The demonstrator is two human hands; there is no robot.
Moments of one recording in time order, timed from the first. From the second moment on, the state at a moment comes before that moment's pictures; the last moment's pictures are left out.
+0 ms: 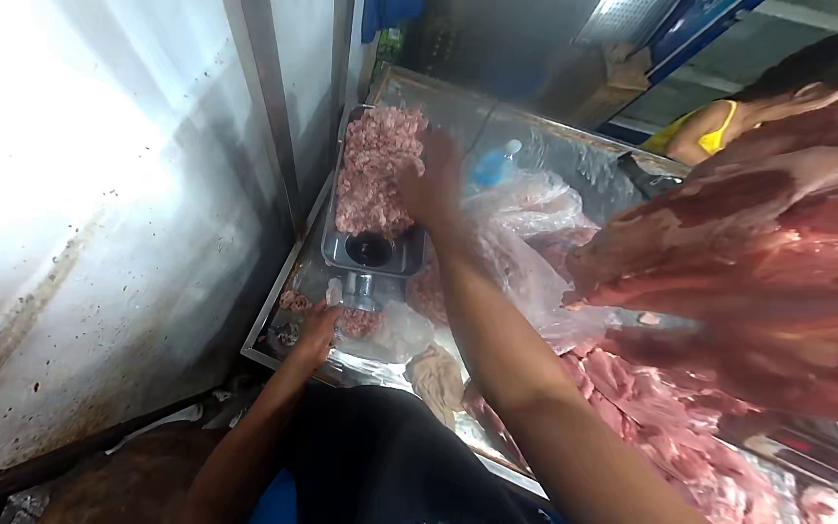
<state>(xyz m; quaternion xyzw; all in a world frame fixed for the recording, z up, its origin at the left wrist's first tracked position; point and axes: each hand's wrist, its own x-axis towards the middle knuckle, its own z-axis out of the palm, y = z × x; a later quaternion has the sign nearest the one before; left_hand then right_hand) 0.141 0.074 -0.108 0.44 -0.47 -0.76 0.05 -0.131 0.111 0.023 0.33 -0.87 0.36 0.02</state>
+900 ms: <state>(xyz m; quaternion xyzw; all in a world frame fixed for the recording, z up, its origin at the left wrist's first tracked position) 0.163 0.086 -0.125 0.47 -0.50 -0.73 0.05 -0.089 0.137 -0.051 0.40 -0.89 0.24 -0.03</state>
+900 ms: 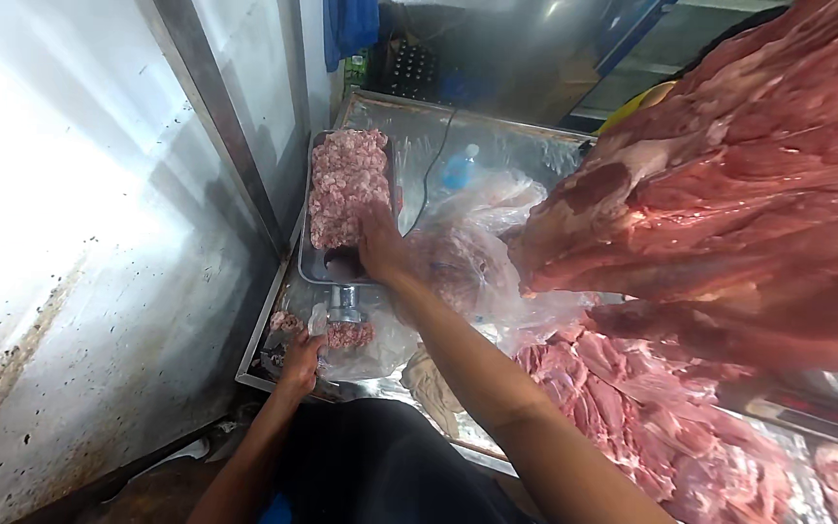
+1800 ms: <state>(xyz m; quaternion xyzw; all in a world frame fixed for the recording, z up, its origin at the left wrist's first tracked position) 0.158 0.081 -0.126 0.43 -0.55 -0.72 0.04 -0.083 0.154 -0.047 0.41 -0.87 0.22 -0.15</state>
